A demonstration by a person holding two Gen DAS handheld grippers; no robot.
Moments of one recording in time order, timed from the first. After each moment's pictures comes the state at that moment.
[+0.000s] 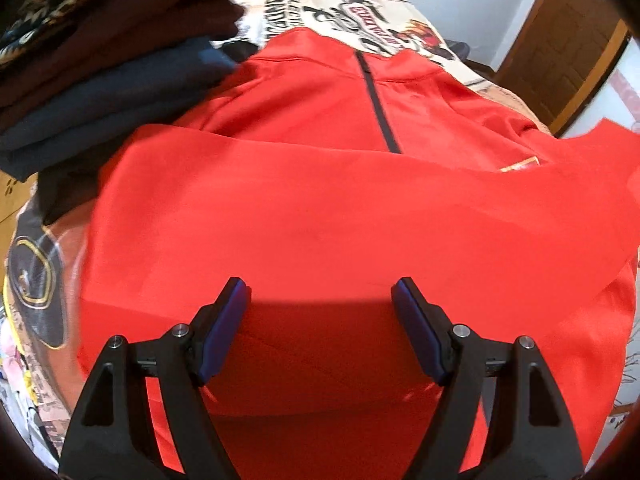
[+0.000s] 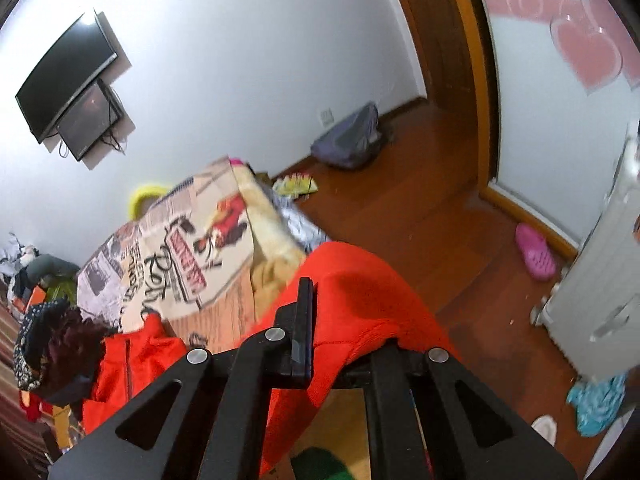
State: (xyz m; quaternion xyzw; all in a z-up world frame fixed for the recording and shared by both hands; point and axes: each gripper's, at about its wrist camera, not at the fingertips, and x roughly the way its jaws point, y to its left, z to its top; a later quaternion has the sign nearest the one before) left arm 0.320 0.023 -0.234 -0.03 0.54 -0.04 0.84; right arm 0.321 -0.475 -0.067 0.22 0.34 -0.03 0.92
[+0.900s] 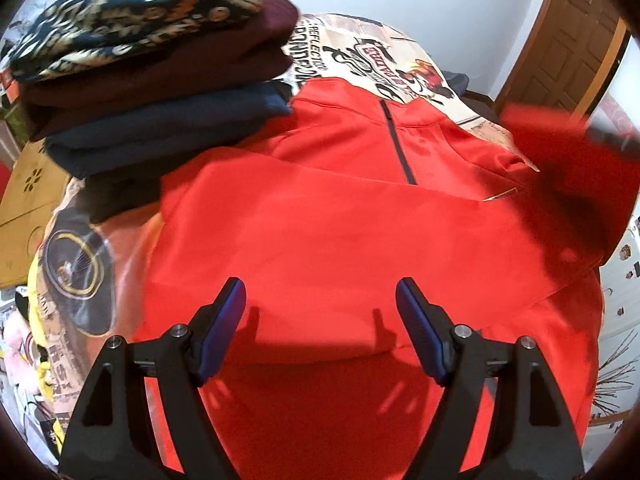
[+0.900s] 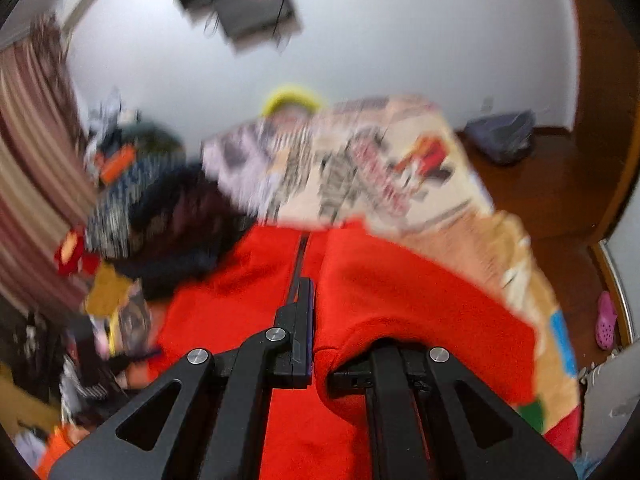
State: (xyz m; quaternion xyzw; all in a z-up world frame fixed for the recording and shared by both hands) left arm 0.278 0.066 -0.189 -0.05 0.49 -0.02 0.87; right arm 0.297 -0.202 -0.077 0.05 0.43 0.23 0.87
